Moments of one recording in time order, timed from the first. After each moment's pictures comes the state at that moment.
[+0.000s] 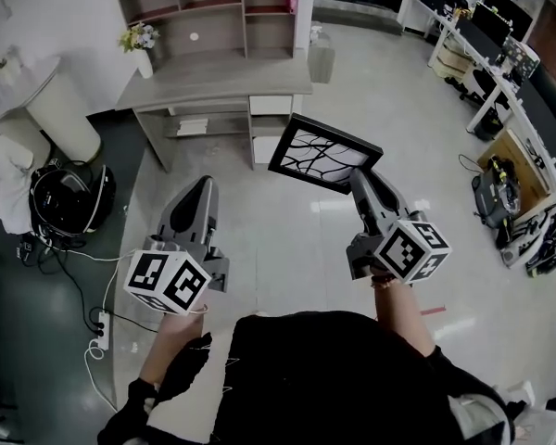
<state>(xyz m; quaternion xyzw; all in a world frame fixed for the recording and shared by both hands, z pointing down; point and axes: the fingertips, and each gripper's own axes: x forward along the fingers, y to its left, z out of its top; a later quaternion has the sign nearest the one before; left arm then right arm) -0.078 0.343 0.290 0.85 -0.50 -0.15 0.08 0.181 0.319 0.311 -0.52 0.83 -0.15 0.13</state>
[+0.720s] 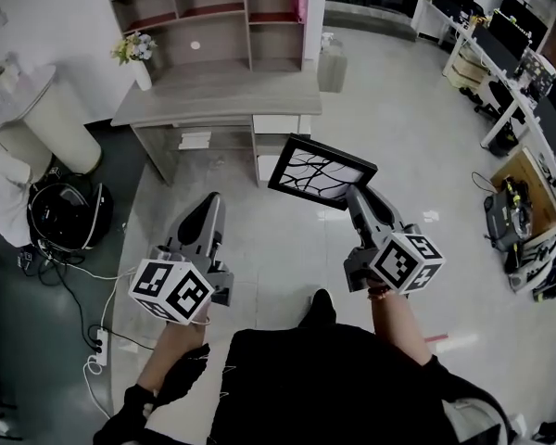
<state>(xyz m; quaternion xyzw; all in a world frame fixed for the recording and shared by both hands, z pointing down) -0.053 0.215 0.308 0.85 -0.50 -0.13 0.12 0.195 0.181 0.336 -0.50 0.83 -0.19 0.11</state>
